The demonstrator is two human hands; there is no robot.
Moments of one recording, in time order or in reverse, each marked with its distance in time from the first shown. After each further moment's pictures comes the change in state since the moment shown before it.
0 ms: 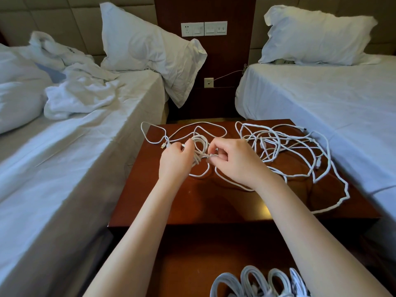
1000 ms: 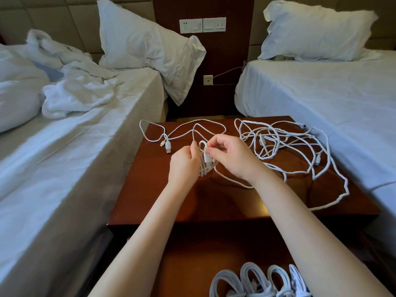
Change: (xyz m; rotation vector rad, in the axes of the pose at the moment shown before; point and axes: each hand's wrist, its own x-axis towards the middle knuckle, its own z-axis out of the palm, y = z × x) left_hand -0.010 -0.006 0.020 -0.062 -0.027 0.071; right_hand 0.002 -0.001 0.005 0.359 -0.058 0.212
